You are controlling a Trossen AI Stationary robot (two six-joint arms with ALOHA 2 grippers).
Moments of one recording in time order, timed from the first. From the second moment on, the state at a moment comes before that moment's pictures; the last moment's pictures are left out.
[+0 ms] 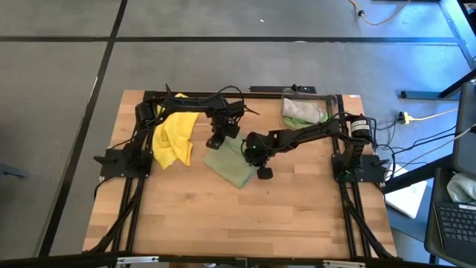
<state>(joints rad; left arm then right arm) 0.42 2.07 1.51 -1.02 0.22 0.73 -0.10 1.88 1.05 -0.24 -0.20 -0.28</state>
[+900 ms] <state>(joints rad) 0.42 2.05 1.53 -1.09 0.21 0.72 -0.14 1.88 1.05 -0.26 -0.21 -0.27</state>
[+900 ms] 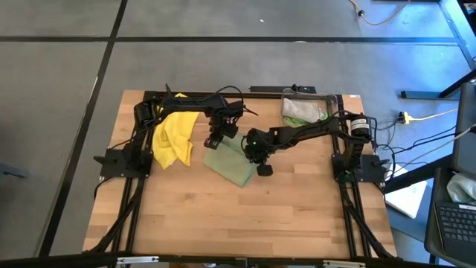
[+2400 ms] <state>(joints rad) 0.41 2.05 1.53 -1.20 0.02 0.63 -0.21 1.84 1.05 -0.17 -0.18 -0.27</state>
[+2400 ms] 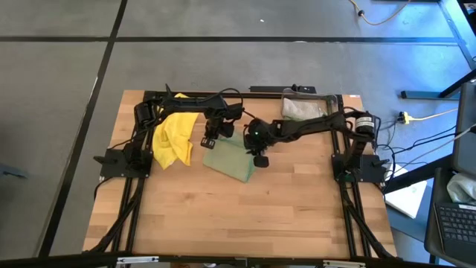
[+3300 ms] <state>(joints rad) 0.40 2.05 1.53 -1.19 0.02 0.61 -0.28 1.87 1.06 -0.14 -0.15 -0.28</state>
